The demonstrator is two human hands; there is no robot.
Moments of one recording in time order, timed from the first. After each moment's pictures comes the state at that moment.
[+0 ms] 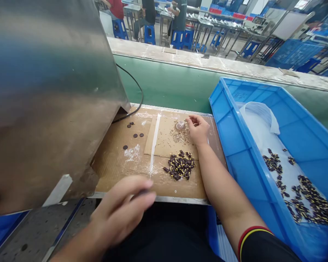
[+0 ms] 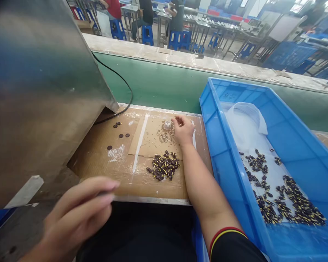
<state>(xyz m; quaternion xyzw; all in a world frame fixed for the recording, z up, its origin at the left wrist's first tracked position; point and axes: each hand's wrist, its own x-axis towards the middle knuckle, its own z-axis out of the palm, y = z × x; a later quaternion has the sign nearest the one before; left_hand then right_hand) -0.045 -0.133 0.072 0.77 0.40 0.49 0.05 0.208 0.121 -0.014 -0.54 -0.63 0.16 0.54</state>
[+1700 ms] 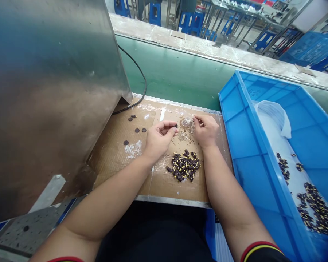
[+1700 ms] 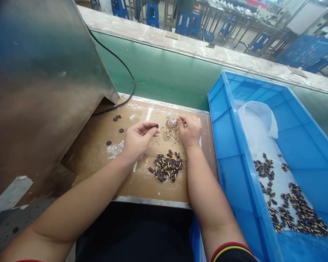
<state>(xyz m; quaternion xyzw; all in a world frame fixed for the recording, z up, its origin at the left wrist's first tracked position) 0.022 0.039 0.001 0.41 0.43 0.63 0.50 0.217 0.115 -0.015 -0.53 -0.74 -0.01 0.42</state>
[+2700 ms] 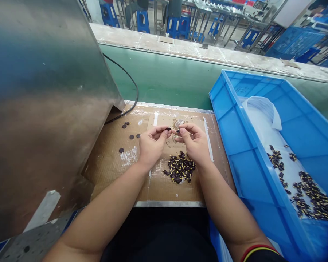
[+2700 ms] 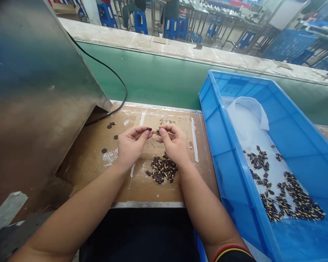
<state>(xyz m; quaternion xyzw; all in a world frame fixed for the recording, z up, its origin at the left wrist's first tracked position) 0.021 0.036 0.004 0.43 0.44 0.63 0.48 0.172 0.043 0.022 -0.43 -0.55 0.48 0.53</state>
